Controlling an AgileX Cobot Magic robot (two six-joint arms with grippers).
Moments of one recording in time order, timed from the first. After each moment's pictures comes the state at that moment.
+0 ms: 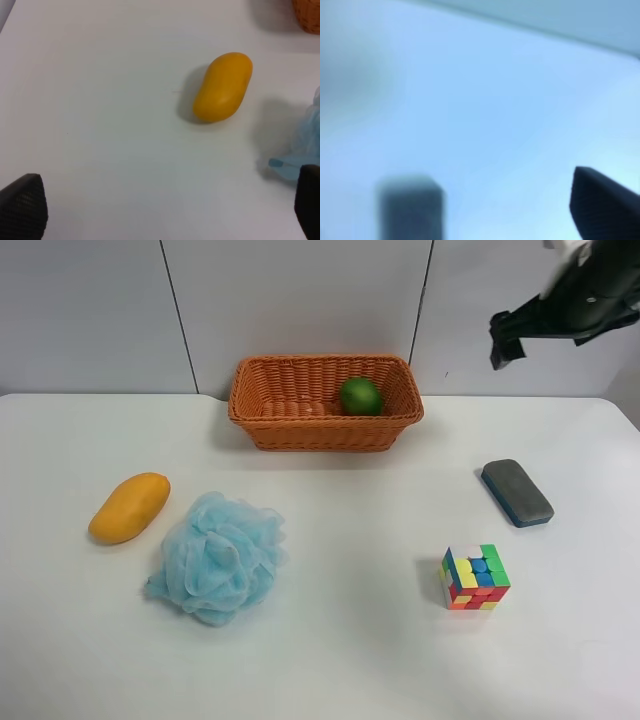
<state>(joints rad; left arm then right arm) 0.05 -0.01 -0.51 0.01 1.06 -0.01 0.07 1.66 -1.36 -0.23 0.76 0.05</state>
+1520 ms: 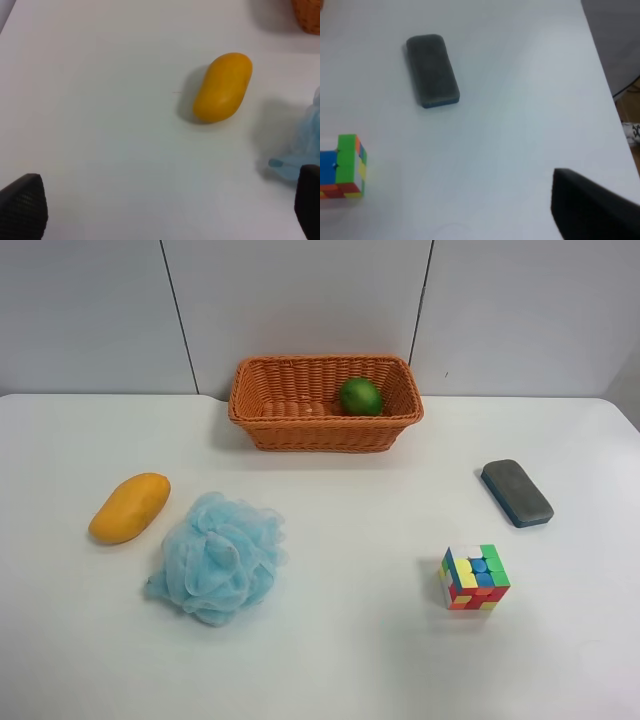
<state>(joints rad) 0.05 -0.01 -0.51 0.01 1.06 -0.01 -0.20 0.21 -0.61 0.17 1.11 -0.22</state>
